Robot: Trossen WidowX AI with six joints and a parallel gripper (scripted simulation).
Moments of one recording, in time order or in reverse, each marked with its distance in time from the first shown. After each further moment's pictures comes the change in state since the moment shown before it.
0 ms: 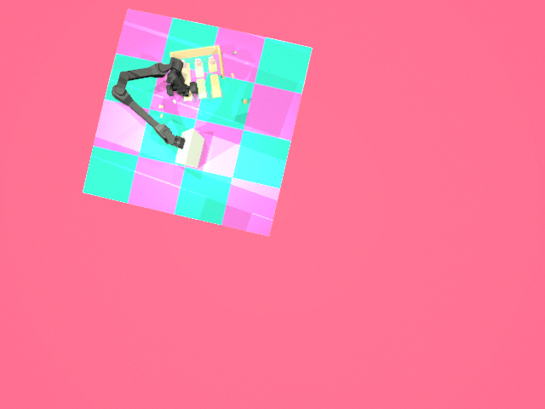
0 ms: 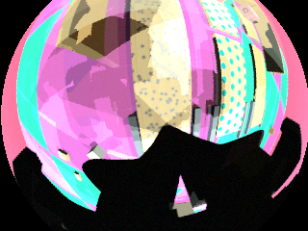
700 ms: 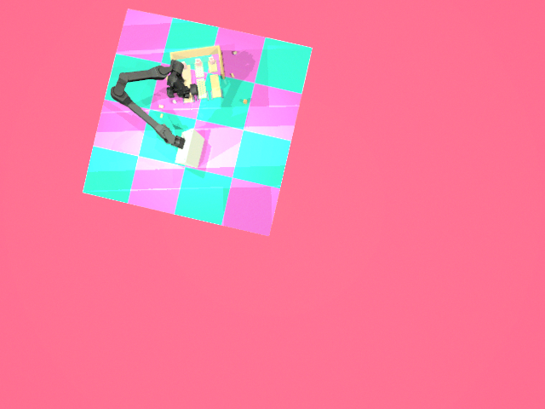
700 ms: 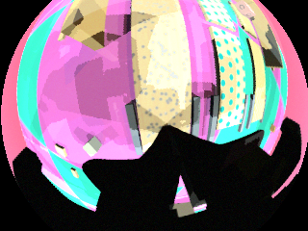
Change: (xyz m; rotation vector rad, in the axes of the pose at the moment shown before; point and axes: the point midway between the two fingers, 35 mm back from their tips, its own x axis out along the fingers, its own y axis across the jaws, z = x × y) arm 0.000 -0.002 -0.013 0.002 -0.012 0.001
